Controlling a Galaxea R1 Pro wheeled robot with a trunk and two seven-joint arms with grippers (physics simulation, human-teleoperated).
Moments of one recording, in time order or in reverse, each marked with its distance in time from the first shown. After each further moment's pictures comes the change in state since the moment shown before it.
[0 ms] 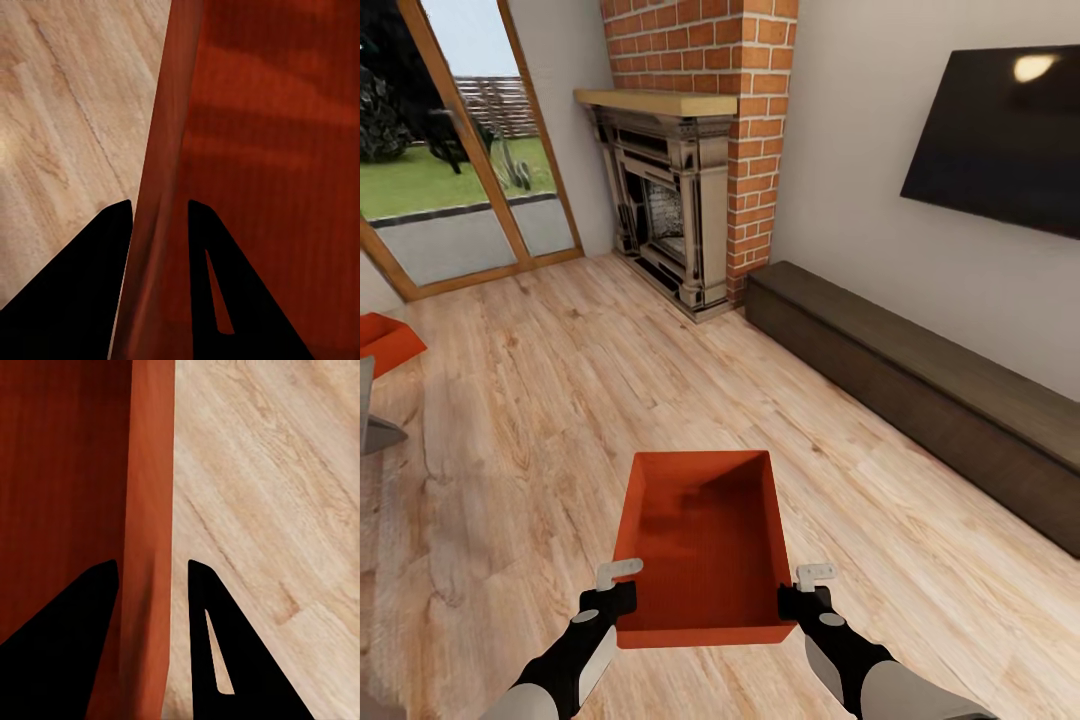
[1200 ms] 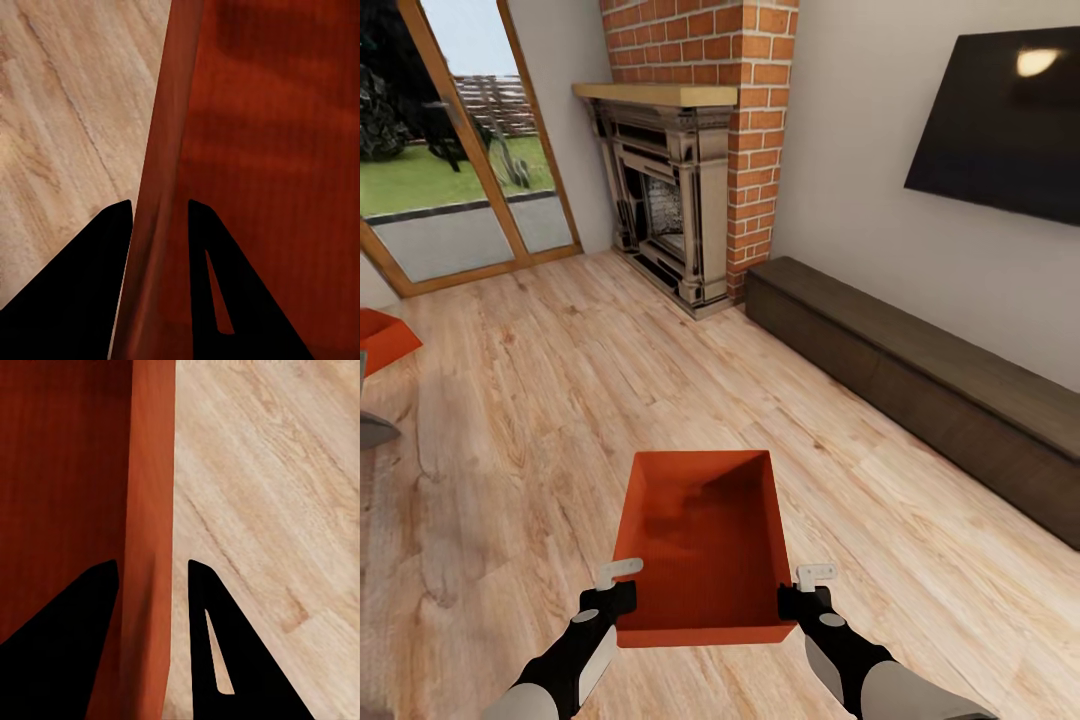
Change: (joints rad) left arm 0.000 0.000 -0.001 -0.001 -0.003 -0.001 0.000; right arm 0.000 0.000 -0.002 0.002 -0.003 -0.005 0.003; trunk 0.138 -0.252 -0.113
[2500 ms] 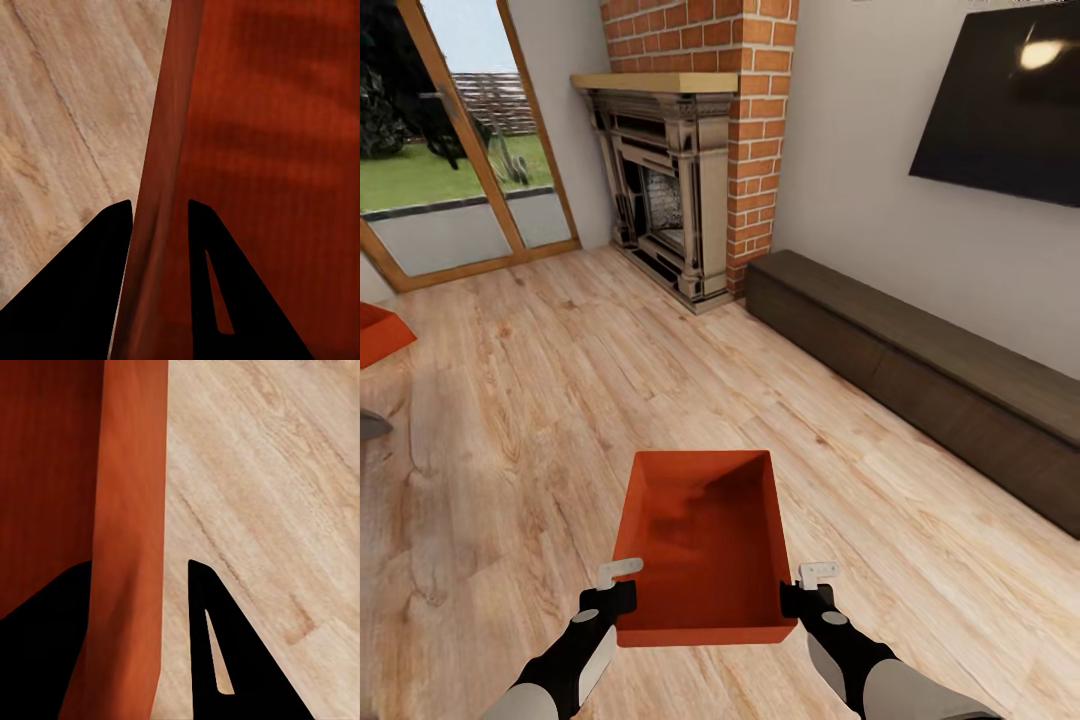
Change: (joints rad) left arm 0.000 0.001 -0.005 -0.001 0.002 -0.002 0.000; right arm -0.003 -0.008 0.002 -0.002 -0.001 -0.003 0.000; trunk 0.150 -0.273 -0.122
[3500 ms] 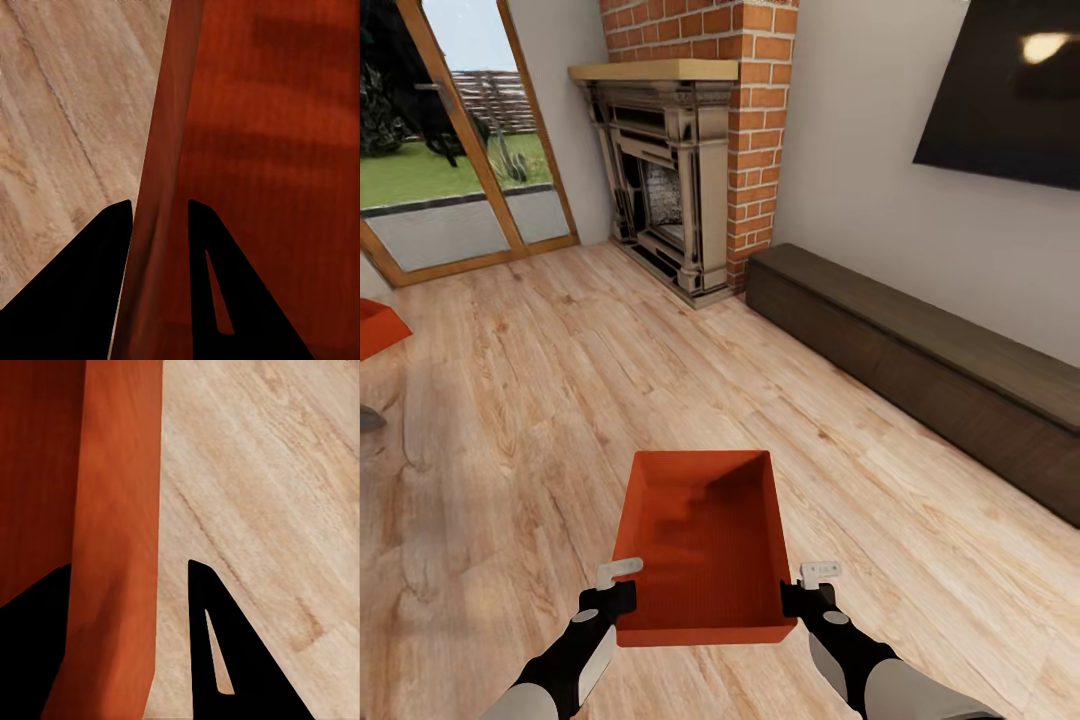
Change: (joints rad) left arm 0.000 0.000 0.002 0.000 -0.001 0.000 0.000; right arm 0.000 -0.004 -0.002 -0.002 0.003 -0.001 -0.001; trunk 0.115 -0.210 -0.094
